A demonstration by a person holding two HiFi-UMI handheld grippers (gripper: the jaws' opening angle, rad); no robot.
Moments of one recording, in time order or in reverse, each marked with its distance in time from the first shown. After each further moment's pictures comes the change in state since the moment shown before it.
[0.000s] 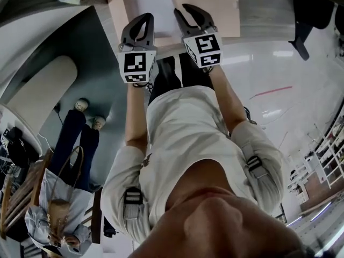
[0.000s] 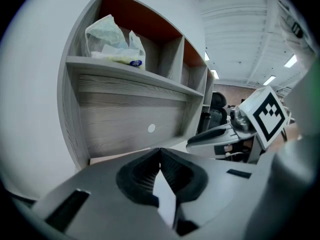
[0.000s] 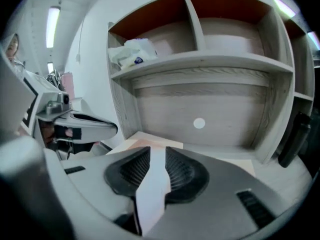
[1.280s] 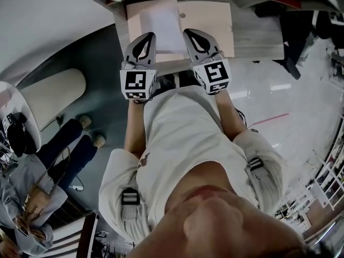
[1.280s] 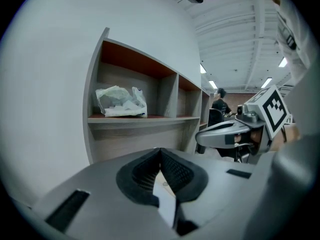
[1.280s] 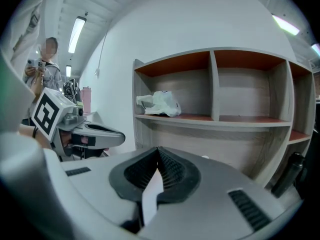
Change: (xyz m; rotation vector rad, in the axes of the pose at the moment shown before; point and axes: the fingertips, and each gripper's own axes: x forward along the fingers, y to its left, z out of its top) left arm -0.086 -0.004 0.078 0.030 -0.149 0.046; right arm -0.093 0.050 0.102 -0.118 -0.218 0.063
